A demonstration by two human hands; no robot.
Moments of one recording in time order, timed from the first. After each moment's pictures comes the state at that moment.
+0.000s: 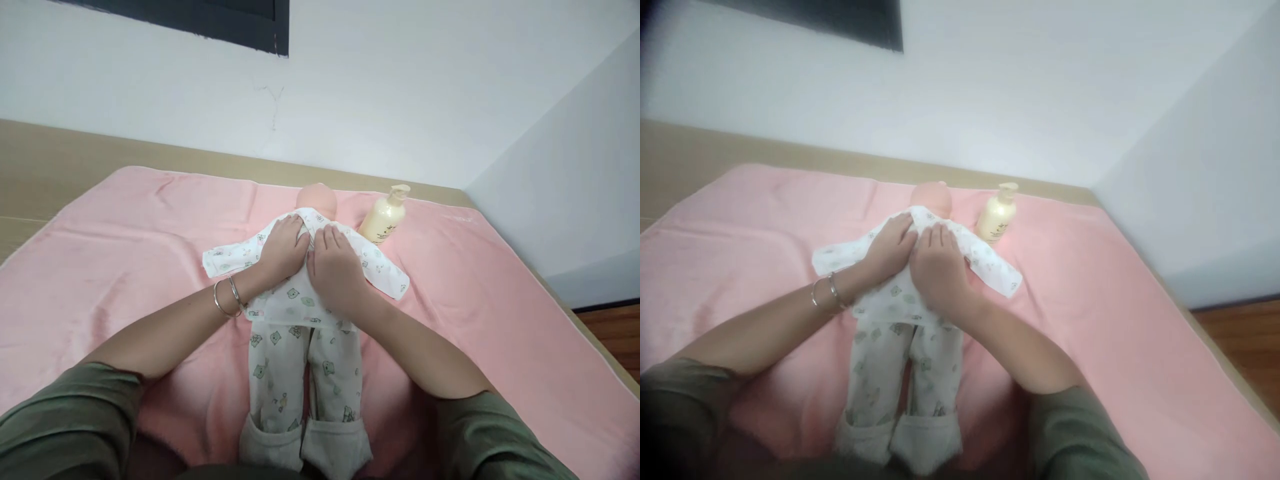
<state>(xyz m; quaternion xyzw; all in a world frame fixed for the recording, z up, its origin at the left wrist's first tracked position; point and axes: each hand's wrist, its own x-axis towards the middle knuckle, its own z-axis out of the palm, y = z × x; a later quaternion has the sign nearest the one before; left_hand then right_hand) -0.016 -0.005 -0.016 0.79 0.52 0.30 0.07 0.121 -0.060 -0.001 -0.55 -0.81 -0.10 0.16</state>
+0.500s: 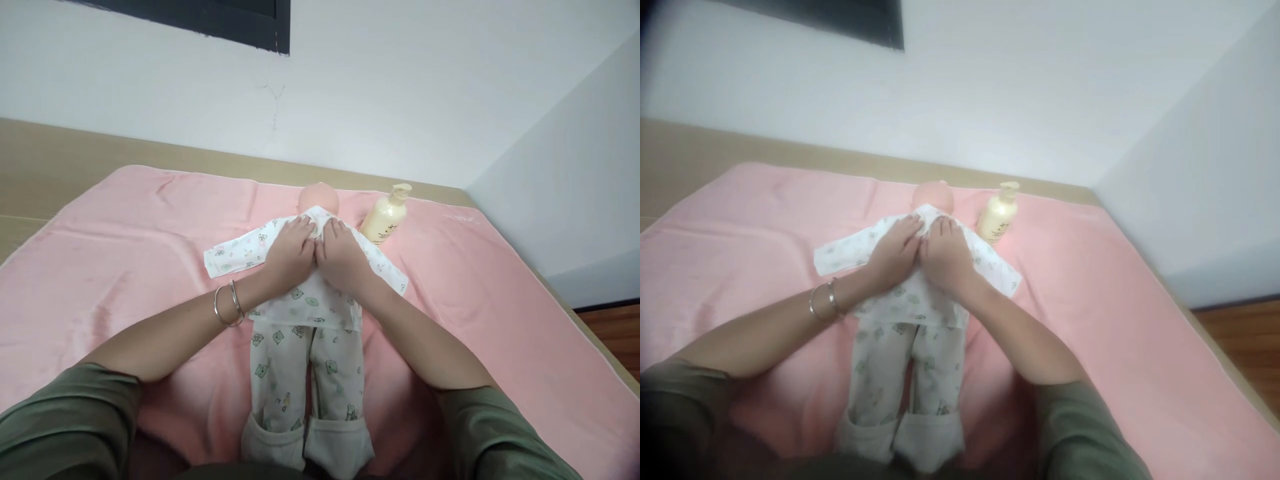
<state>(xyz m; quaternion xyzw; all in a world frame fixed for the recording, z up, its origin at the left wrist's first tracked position) -0.012 -0.023 -0.021 0.79 0.50 0.34 0.11 0.130 -0.040 0.001 -0.54 -0.82 -0.05 0.16</state>
